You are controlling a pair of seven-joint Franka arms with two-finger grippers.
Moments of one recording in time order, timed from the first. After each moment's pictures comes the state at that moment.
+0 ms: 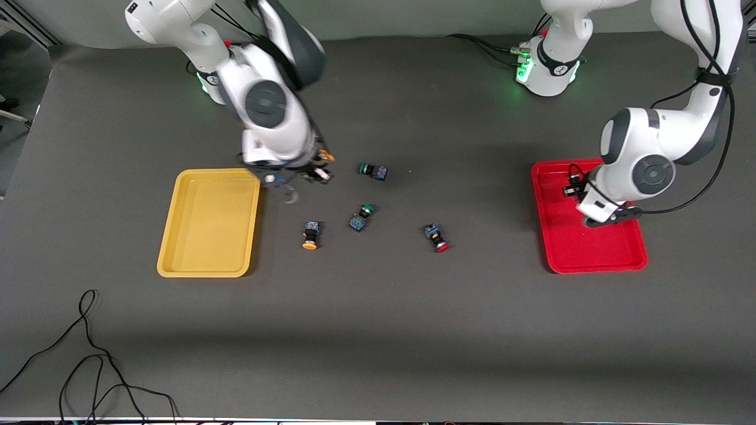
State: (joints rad) left arm 0.19 0.18 -0.20 -2.38 0.13 2.26 -0.30; right arm 0.82 0.19 -0.27 -1.77 0.12 1.80 1.11
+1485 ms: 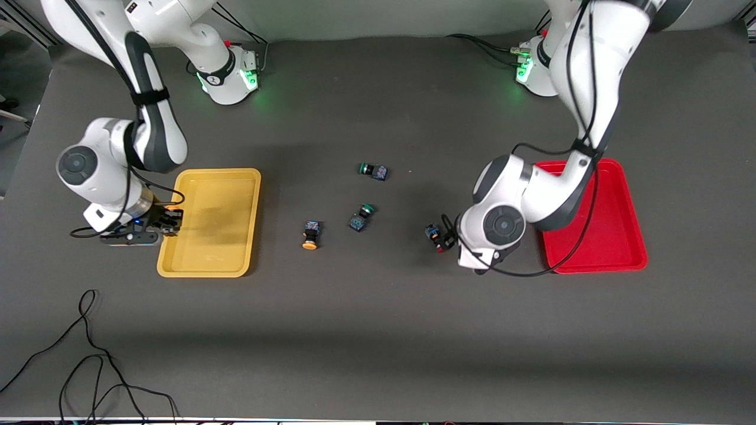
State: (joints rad) left arm -0.29 0.69 -0.25 -1.57 -0.06 2.04 -1.14; right arm 0.80 0.30 -0.85 -2.29 0.23 2.48 -0.23
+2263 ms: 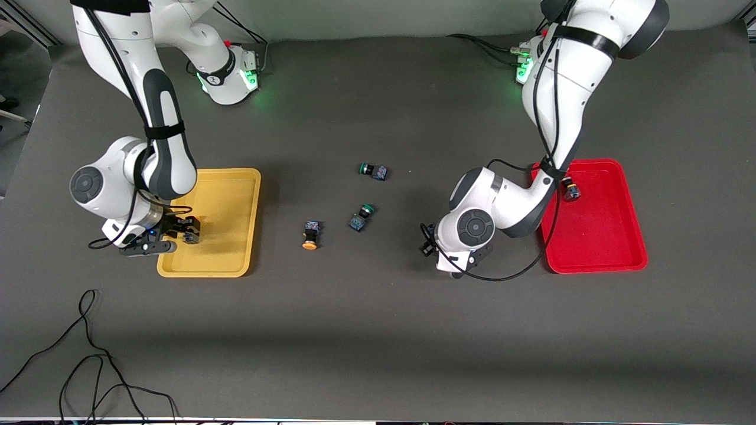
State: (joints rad) left arm -0.34 0.78 -0.25 -1.57 -0.04 2.19 -1.18; right arm 0.80 0.45 -0.86 -2.18 0.51 2.38 -0.46
